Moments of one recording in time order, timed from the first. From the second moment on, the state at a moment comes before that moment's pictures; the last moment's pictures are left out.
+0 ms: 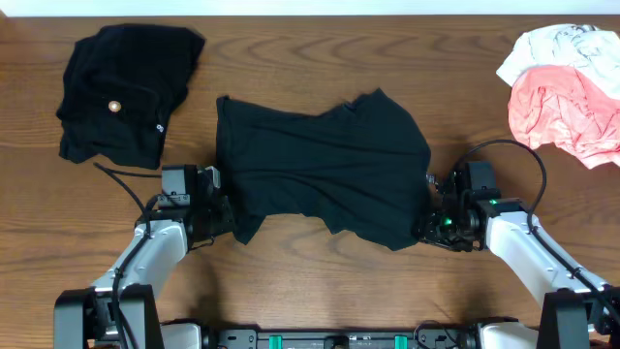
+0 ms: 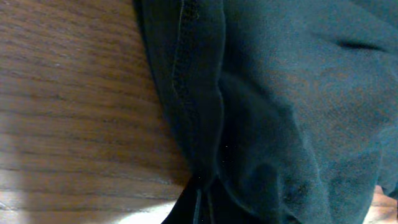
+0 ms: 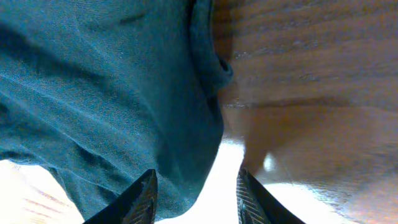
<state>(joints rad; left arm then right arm) 0.04 1.43 0.52 -0.32 0.33 -0.28 0.10 1.42 0.59 -0.59 -0.31 0.35</state>
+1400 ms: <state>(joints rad) 0.04 1.03 0.52 -0.45 0.31 -0.28 -0.01 1.38 0.84 -0.73 -0.38 0.37</state>
